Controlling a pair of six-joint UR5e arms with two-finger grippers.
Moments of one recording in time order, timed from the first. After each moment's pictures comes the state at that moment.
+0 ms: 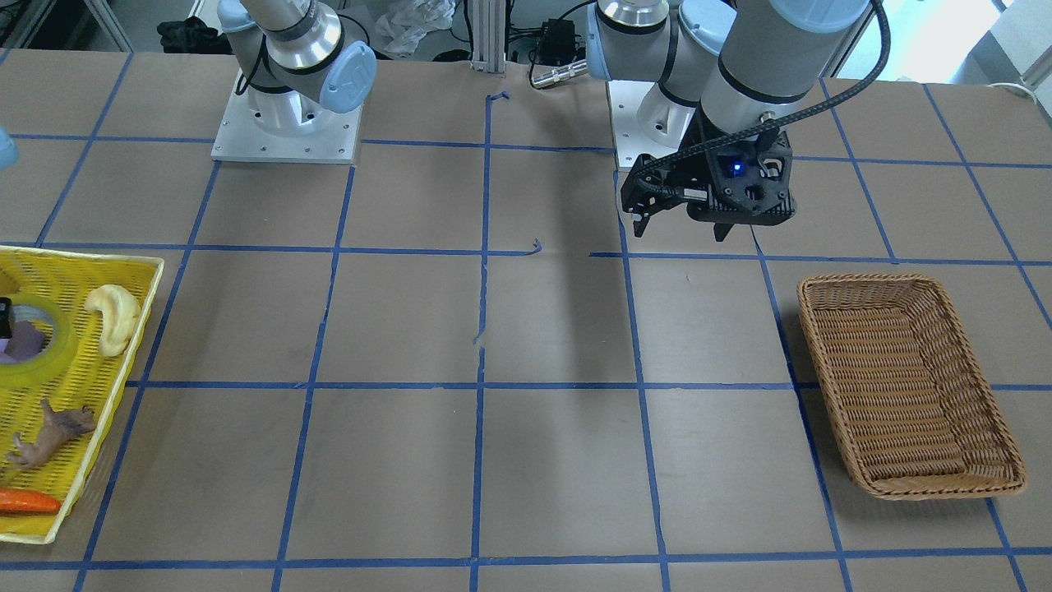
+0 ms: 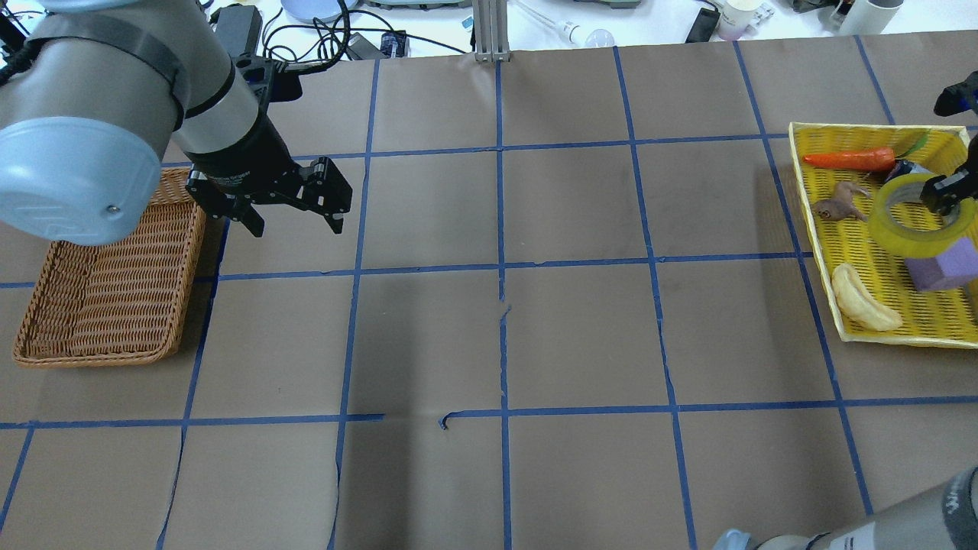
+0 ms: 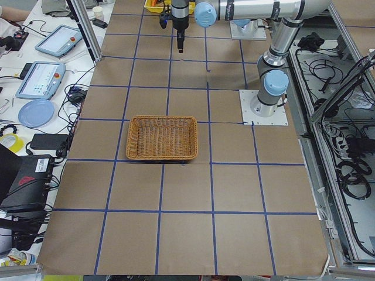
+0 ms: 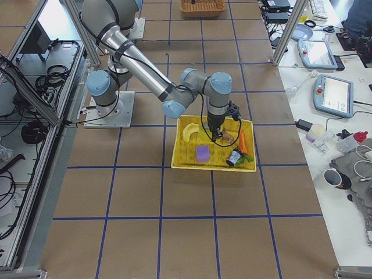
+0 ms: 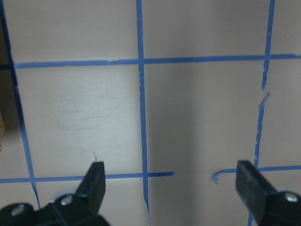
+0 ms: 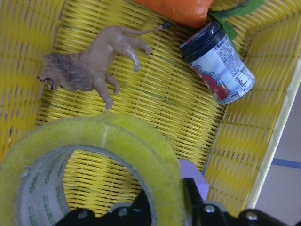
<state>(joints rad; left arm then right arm) -1.60 -1.56 -1.71 -1.45 1.54 -0.03 1.00 -1.26 1.69 -2.10 -1.70 -0.82</state>
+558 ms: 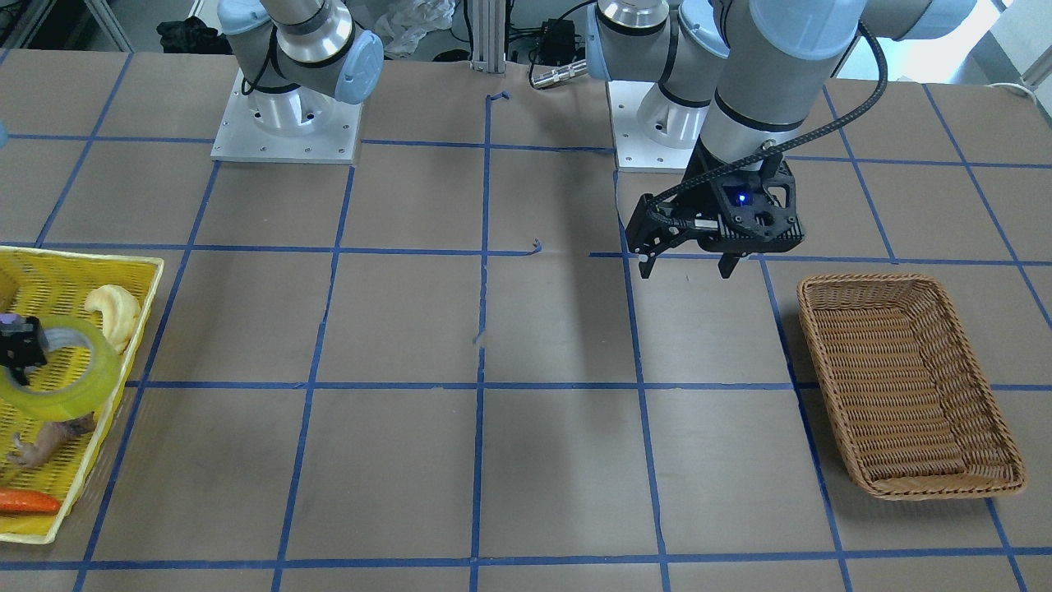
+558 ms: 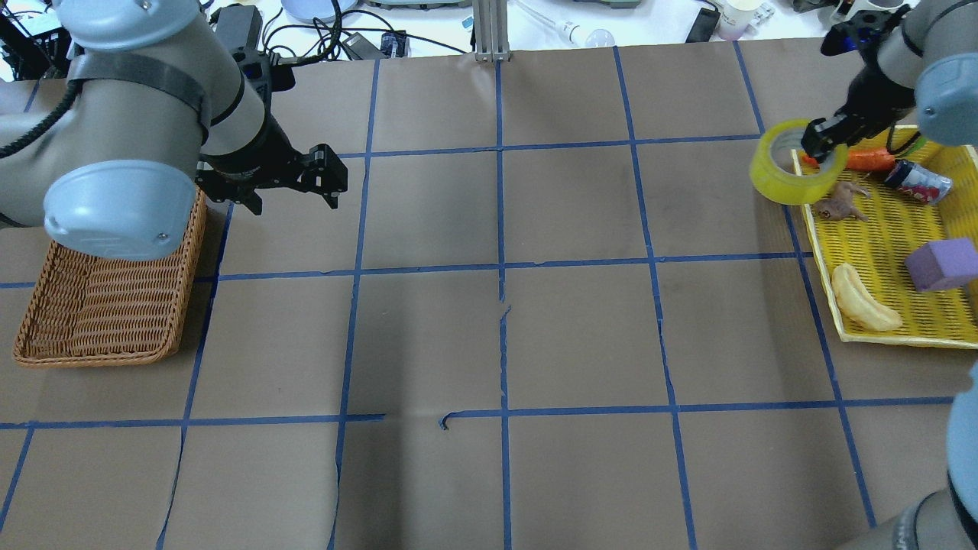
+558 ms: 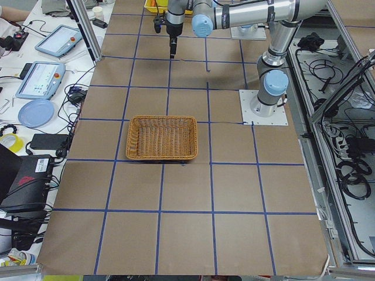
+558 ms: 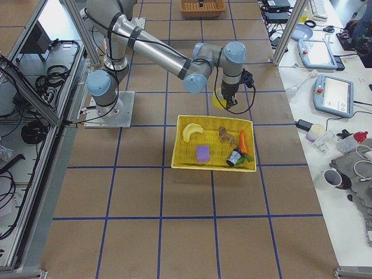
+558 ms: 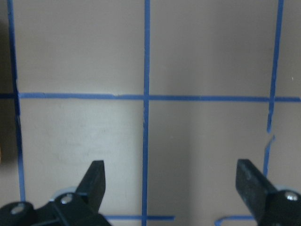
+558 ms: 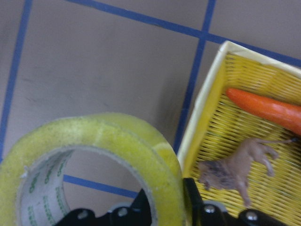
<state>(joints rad) -1.59 -1.60 -1.77 -1.23 1.61 -0.07 1.26 -1.24 1.62 -2.03 -1.52 -0.55</state>
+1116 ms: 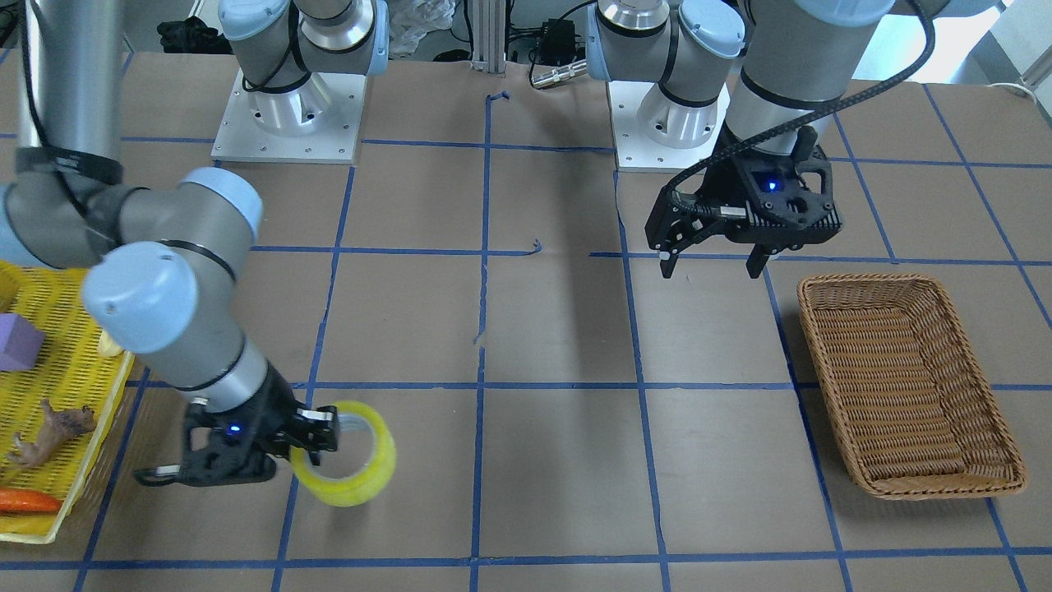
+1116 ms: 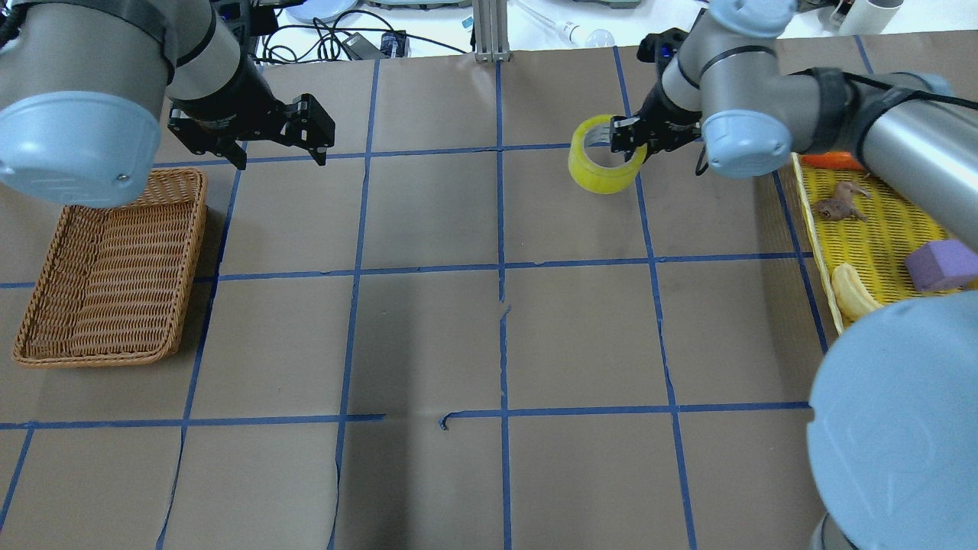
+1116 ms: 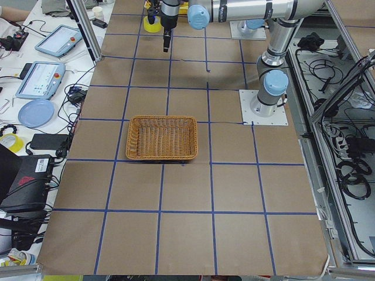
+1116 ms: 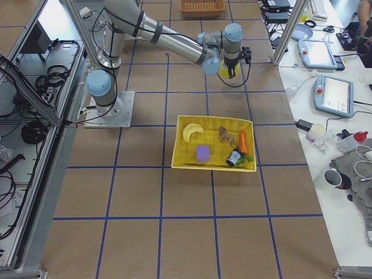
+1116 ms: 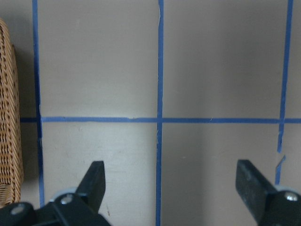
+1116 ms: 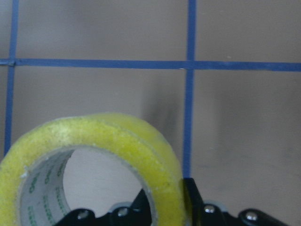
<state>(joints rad) -1.59 -1.60 -1.62 -1.31 1.58 -0.03 1.59 -1.07 1.59 -2.29 -1.39 0.02</state>
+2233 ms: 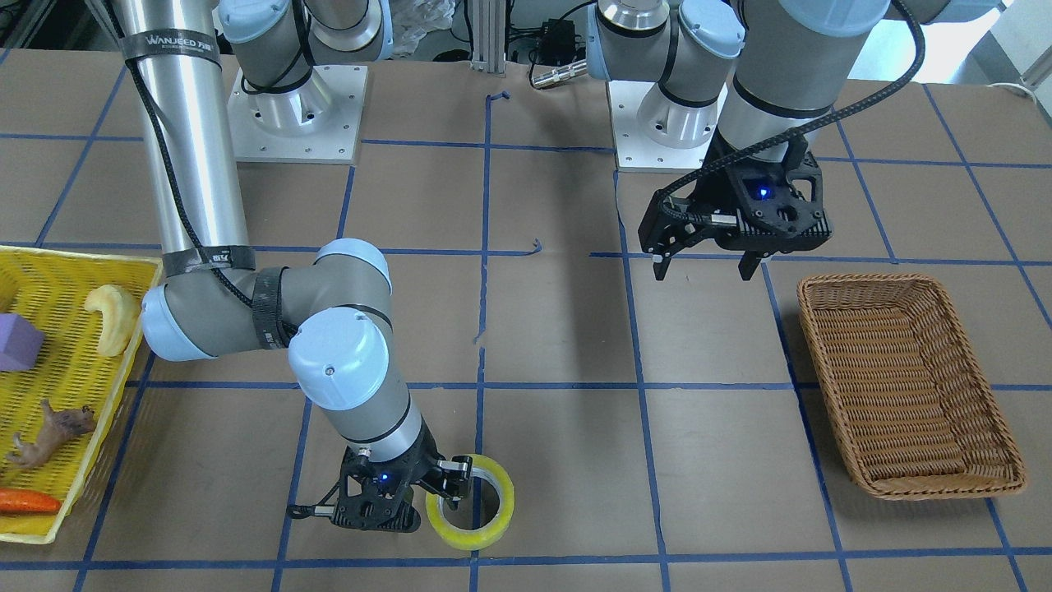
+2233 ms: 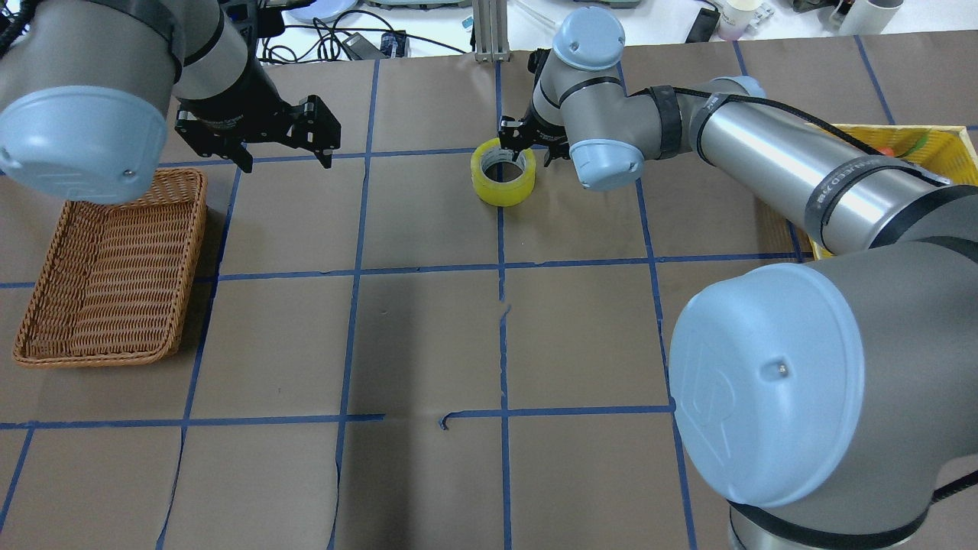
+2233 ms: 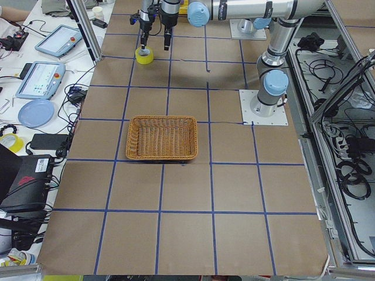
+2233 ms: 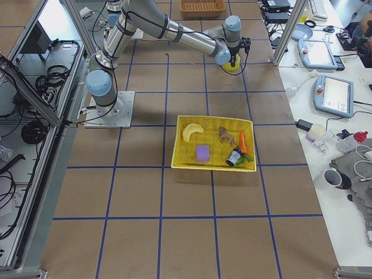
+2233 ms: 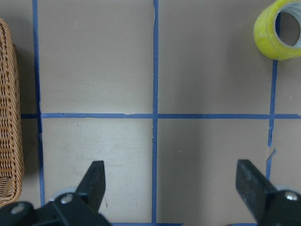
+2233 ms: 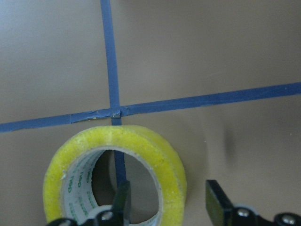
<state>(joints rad) -1.60 -1.62 -1.63 -1.32 1.58 -0.04 1.76 -0.89 1.42 -2.37 -1.43 0.33</state>
